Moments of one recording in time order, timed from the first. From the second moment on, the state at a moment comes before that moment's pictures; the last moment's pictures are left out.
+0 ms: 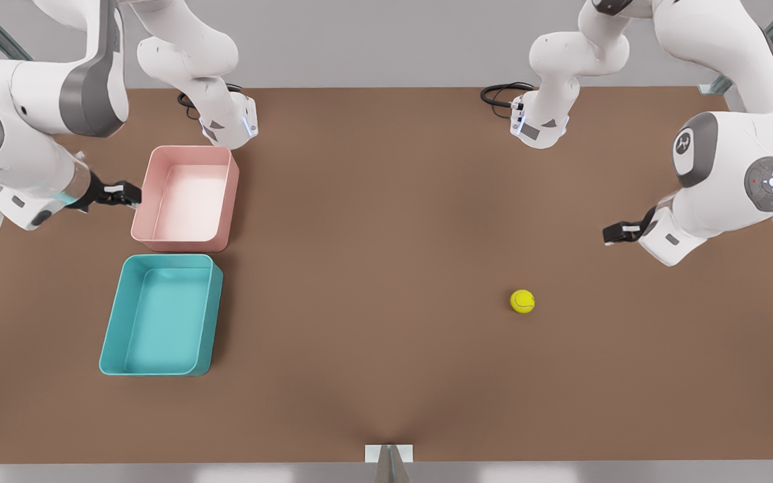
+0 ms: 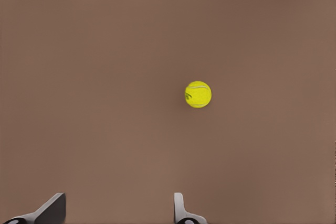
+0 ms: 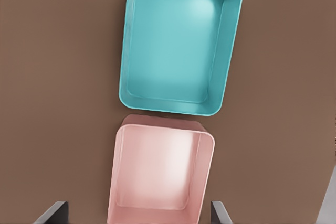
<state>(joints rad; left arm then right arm) 0.00 0.18 -0.04 -1.52 -0.01 1.54 -0.08 0.09 0.07 -0.05 -1.50 -0.11 1.38 -0.09</state>
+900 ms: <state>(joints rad) -0.01 0.53 -0.14 -1.79 0.30 2.21 1.06 0.11 0.20 -0.05 -1.52 -0.06 1.52 -0.14</state>
